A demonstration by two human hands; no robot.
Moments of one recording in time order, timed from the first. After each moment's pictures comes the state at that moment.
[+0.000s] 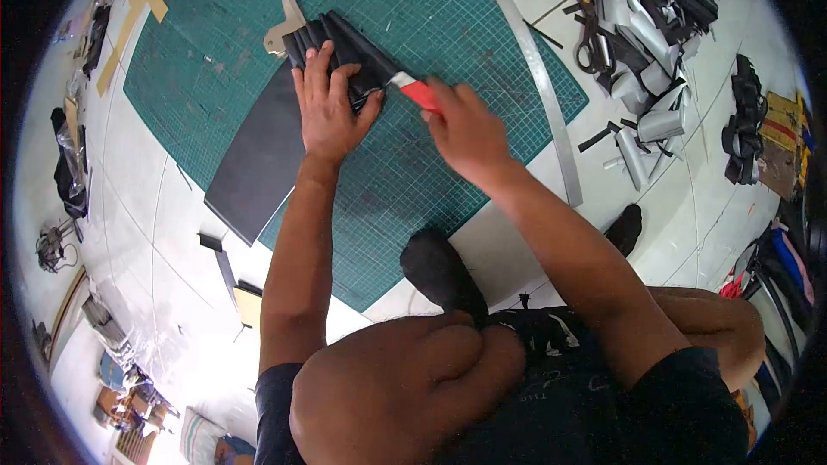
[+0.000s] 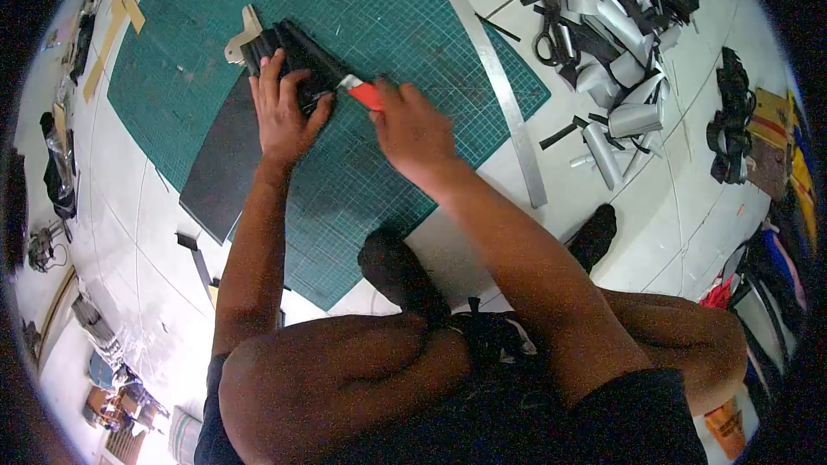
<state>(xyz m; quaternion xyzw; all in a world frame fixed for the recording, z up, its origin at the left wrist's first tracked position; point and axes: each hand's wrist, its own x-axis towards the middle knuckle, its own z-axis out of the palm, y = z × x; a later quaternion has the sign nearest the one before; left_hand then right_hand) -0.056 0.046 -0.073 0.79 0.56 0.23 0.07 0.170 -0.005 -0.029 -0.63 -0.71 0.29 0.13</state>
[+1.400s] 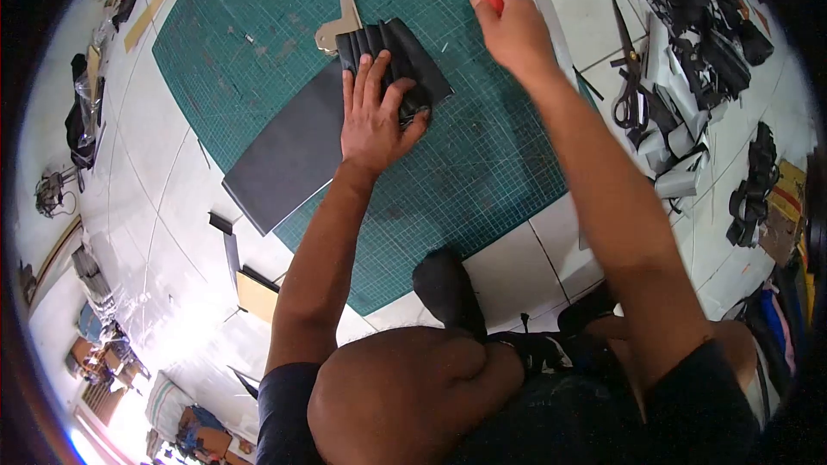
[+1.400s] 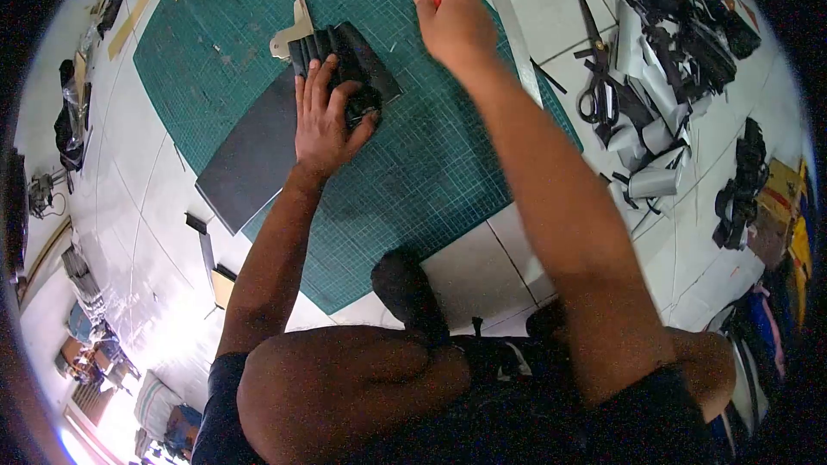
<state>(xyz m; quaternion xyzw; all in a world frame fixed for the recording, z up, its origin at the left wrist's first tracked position) -0.056 0.041 -0.064 0.78 0.59 0.18 0.11 0.167 0.171 -0.041 -0.65 -0.68 0.26 0.22</state>
